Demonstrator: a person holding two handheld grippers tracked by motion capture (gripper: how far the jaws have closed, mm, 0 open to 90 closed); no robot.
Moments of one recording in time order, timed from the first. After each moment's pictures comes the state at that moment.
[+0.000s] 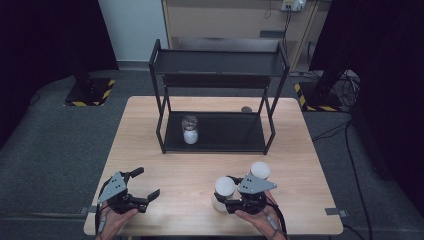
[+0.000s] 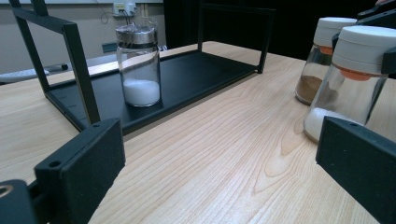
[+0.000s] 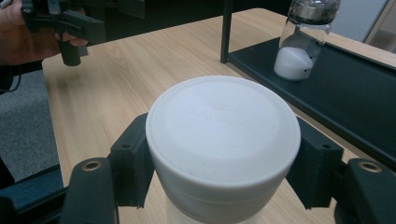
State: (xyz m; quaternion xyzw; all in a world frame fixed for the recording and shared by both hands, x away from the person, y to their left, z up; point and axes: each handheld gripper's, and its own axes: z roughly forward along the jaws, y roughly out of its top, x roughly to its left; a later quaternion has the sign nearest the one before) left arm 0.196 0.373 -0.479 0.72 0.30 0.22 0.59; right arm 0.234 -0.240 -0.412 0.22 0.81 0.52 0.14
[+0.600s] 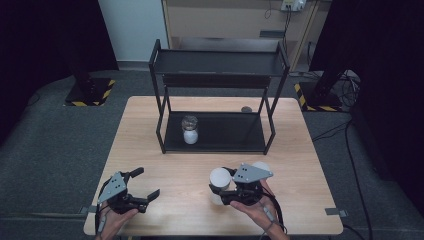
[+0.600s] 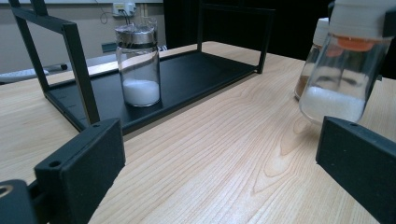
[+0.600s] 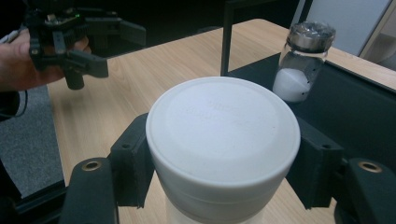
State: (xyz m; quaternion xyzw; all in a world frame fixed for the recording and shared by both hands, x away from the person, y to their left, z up) left arm 0.196 0.373 -0.479 0.72 0.30 0.22 0.59; right arm 0.247 -0.224 -0.377 0.23 0.81 0.52 0.13
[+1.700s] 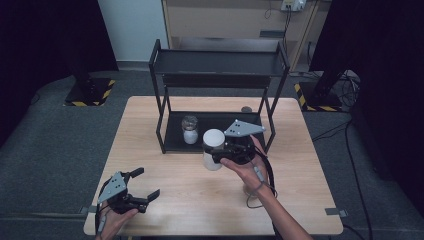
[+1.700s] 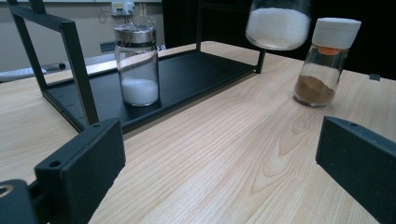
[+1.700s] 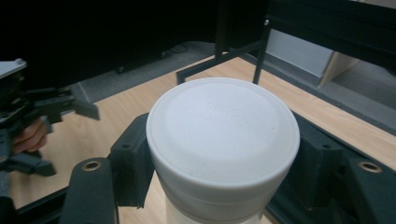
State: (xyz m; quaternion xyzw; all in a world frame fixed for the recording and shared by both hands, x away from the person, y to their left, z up) left arm 0.197 0.374 -0.480 0.72 0.30 0.21 0.59; right arm 0.305 -0.191 -0.304 0.26 0.80 0.52 0.16
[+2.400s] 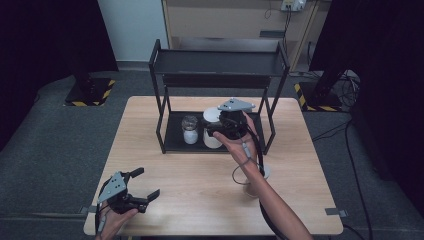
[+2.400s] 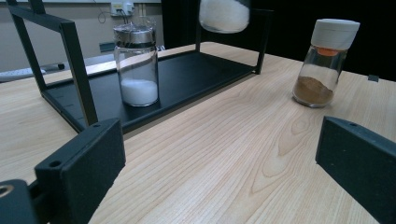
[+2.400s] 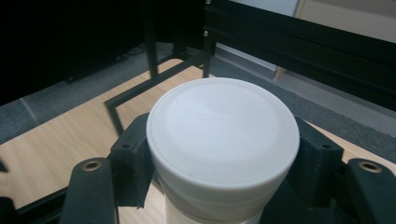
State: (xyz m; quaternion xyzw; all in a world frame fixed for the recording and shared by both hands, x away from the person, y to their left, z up) left arm 0.197 0.374 -0.480 0.72 0.30 0.21 0.59; right arm 0.345 -0.154 -0.293 0.33 0.78 0.49 0.22
